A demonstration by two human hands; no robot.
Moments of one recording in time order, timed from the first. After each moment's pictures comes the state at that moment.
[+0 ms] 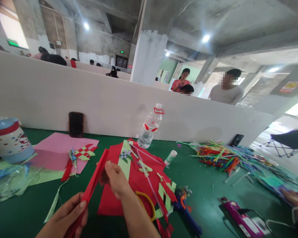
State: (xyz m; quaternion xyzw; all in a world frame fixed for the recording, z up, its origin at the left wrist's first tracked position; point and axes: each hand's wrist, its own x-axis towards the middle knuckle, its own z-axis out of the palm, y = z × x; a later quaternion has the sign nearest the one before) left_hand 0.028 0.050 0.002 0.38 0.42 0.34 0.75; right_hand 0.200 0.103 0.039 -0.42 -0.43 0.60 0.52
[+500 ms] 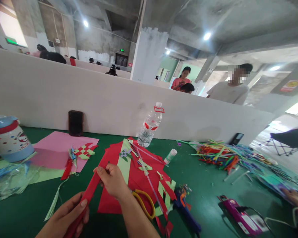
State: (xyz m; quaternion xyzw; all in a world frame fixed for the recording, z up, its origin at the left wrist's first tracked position) left_hand 0.030 0.051 0.003 0.41 0.43 0.35 0.72; right_hand 0.196 0.102 0.037 -0.52 -0.50 0.52 0.46
